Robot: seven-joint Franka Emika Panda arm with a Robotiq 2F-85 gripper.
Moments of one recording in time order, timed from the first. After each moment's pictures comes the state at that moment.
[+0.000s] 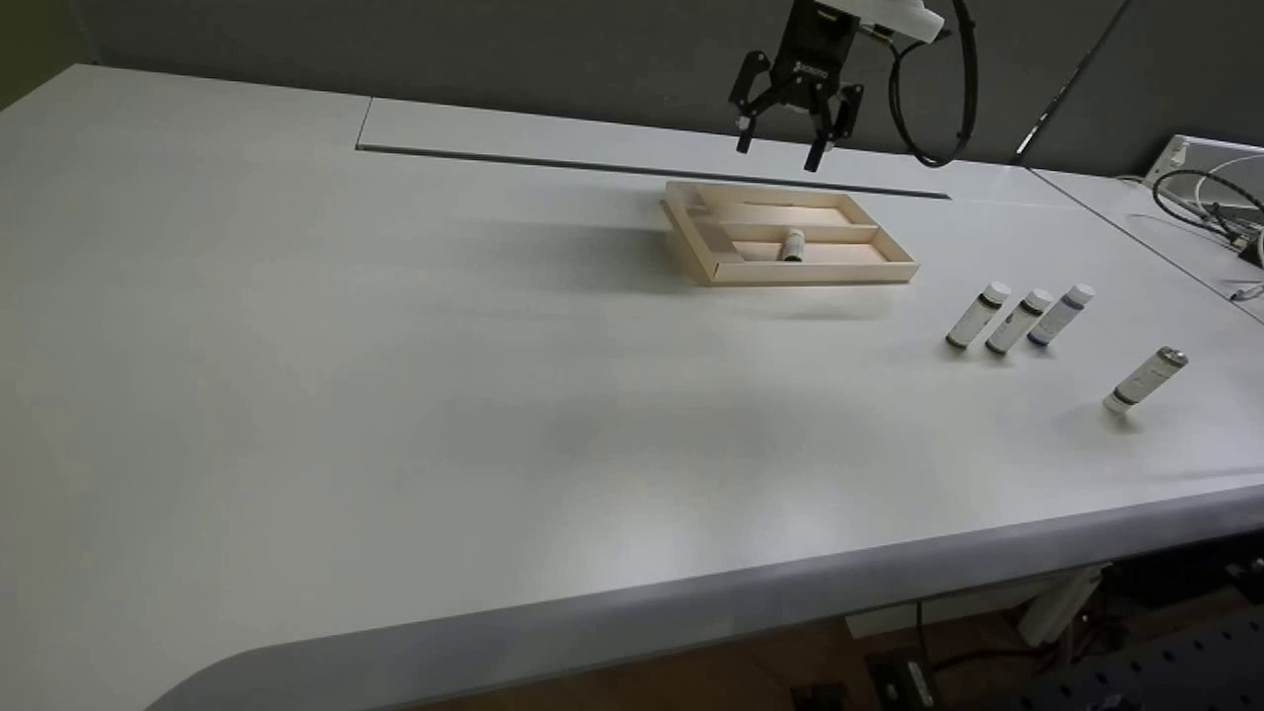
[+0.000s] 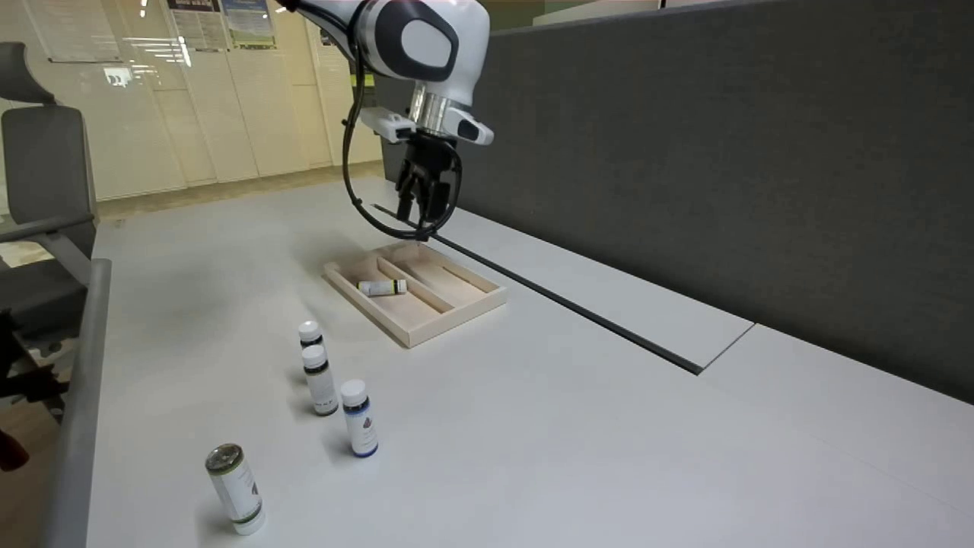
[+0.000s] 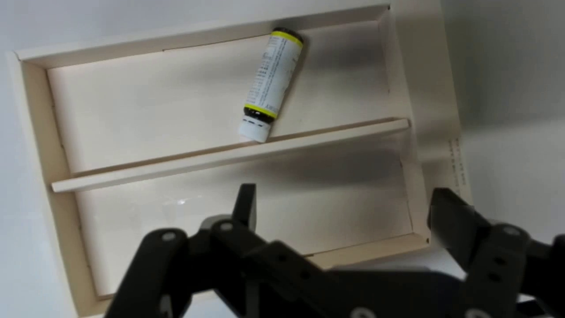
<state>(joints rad) 0.07 1.02 -0.05 -1.07 0.21 1.82 0.11</state>
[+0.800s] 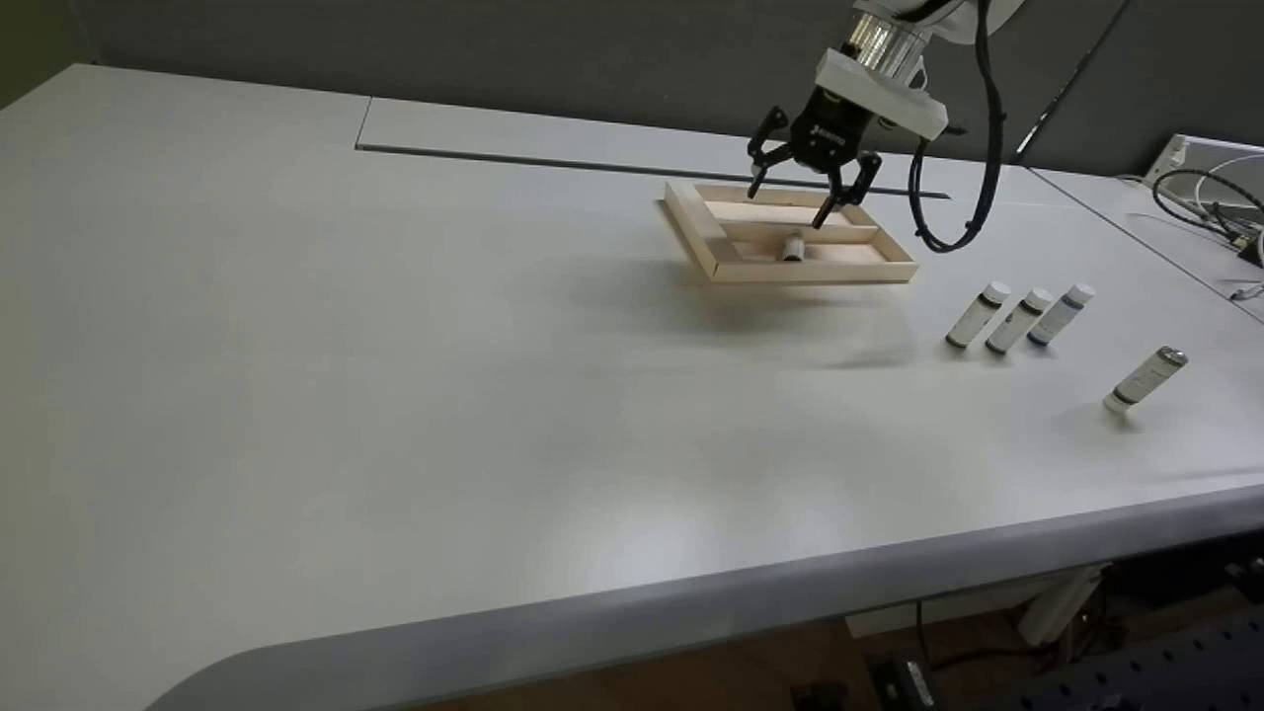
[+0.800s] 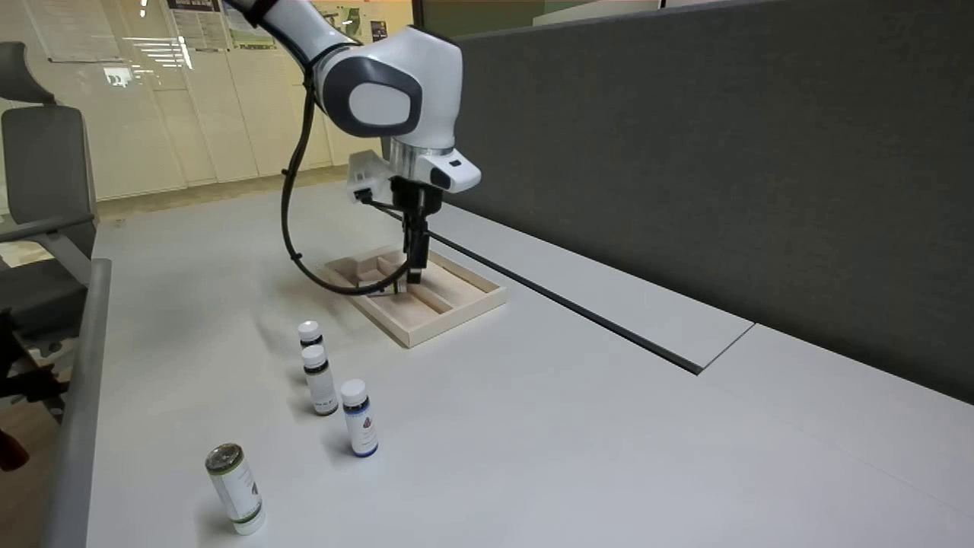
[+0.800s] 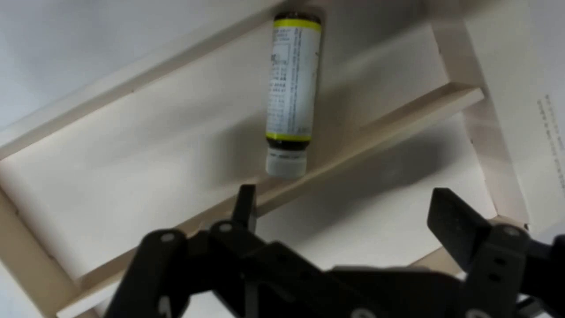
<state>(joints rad) 0.02 0.86 -0.01 -1.56 0.32 2.34 0.22</state>
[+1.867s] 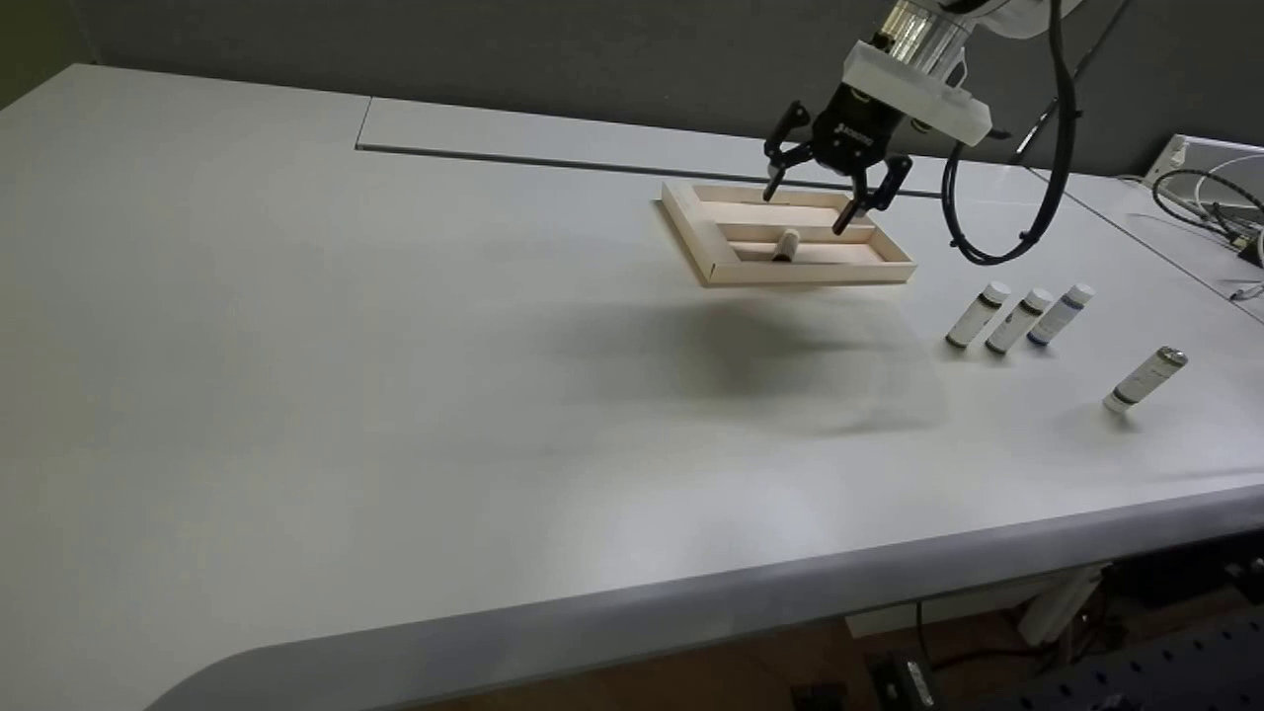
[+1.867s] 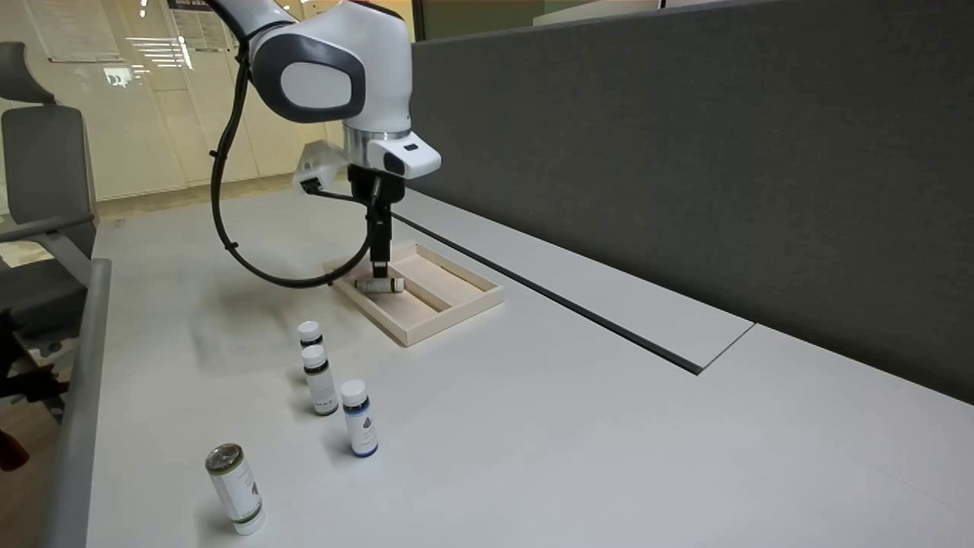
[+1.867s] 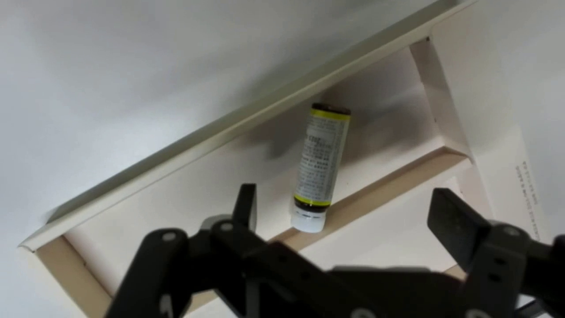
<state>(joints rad) 0.02 0.66 0.02 -1.87 0.32 2.51 0.22</state>
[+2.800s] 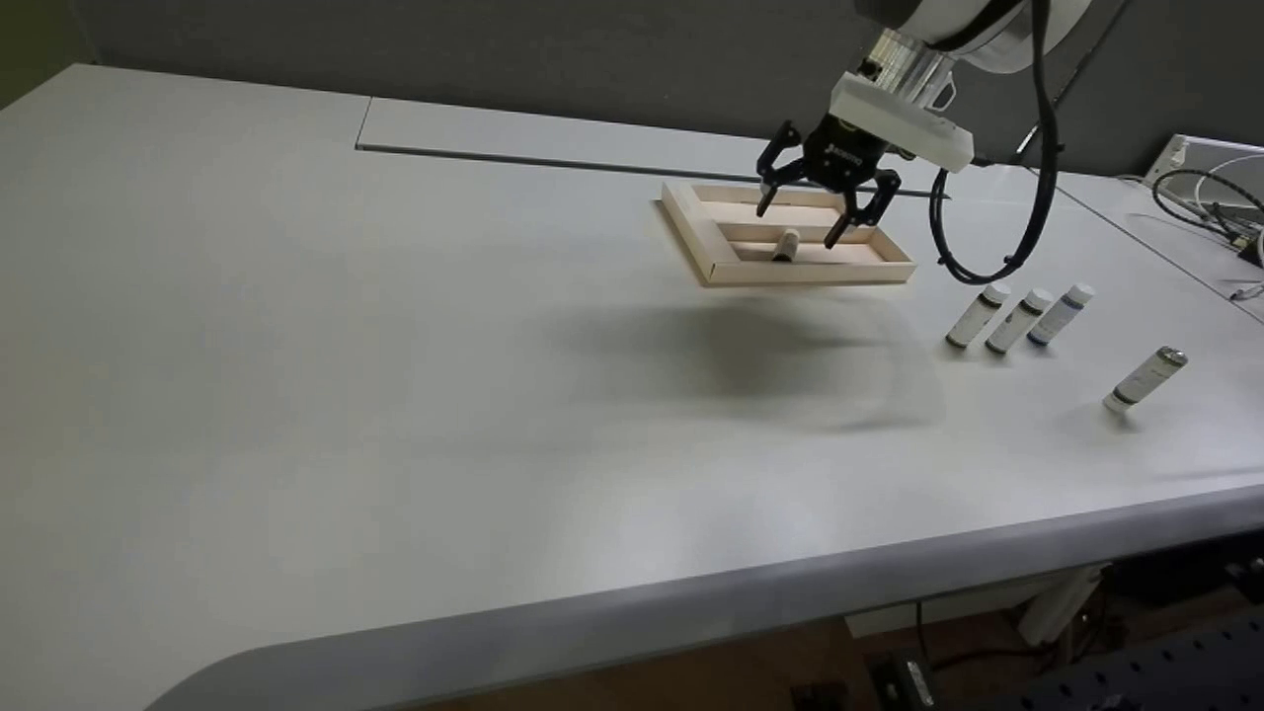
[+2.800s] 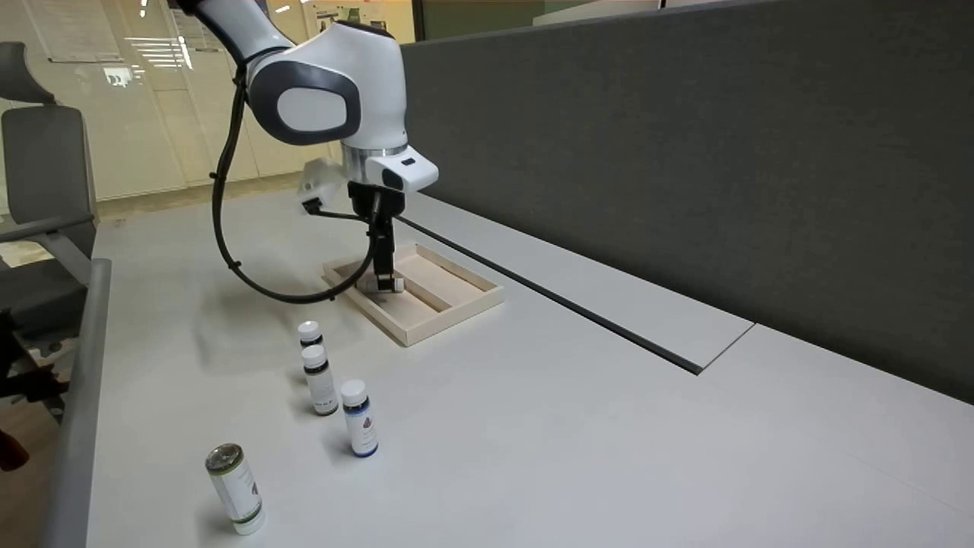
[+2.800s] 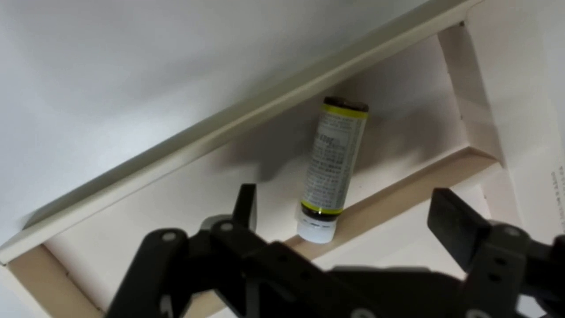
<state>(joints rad) 0.03 0.70 0.03 -1.89 0.31 2.61 0.22</state>
